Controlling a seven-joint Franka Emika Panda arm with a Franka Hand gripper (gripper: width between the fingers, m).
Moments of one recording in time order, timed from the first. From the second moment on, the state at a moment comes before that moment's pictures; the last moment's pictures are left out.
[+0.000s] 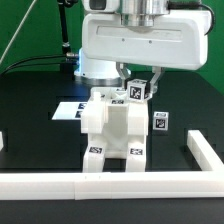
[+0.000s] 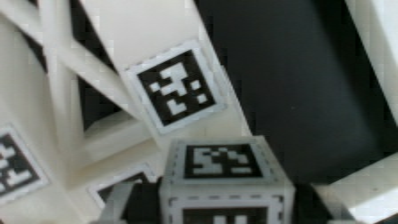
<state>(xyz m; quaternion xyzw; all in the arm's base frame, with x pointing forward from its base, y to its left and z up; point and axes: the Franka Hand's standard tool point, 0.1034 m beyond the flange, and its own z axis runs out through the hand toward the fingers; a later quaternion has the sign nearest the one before) 0.552 0.041 0.118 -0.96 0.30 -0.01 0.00</state>
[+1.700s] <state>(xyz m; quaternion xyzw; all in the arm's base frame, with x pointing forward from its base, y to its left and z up) 0.549 0.050 0.121 -0.99 0.14 -0.02 0.01</state>
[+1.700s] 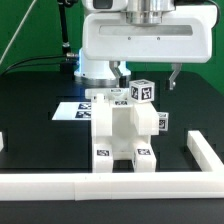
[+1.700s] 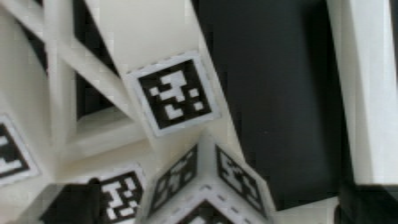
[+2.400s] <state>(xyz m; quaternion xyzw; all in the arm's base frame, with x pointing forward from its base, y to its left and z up) 0.555 0.043 0.121 -0.99 -0.13 -0.02 0.00</state>
